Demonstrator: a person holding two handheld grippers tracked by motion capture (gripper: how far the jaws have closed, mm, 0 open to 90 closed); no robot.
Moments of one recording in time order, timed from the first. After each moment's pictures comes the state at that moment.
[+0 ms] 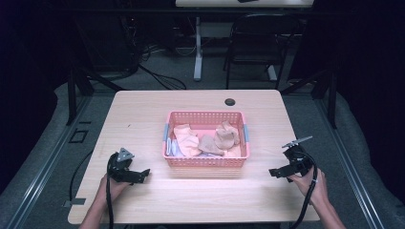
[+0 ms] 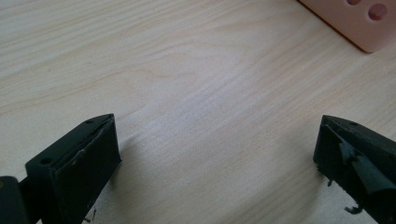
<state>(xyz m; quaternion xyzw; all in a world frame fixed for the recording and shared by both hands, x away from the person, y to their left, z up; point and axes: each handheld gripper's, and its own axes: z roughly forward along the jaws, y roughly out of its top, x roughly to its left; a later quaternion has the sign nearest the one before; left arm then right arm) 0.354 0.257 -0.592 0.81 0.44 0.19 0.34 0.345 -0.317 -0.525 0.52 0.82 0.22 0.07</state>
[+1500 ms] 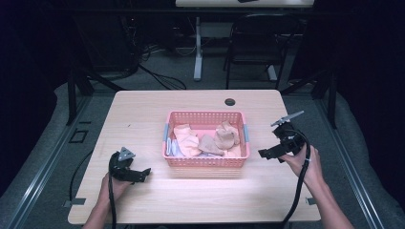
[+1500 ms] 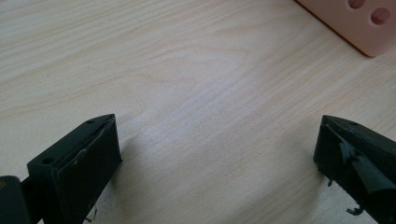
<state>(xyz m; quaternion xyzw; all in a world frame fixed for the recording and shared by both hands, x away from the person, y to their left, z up) 0.356 0.256 -0.592 0.81 0.44 0.19 0.34 0.367 -0.269 -0.438 0.46 0.85 0.24 0.11</state>
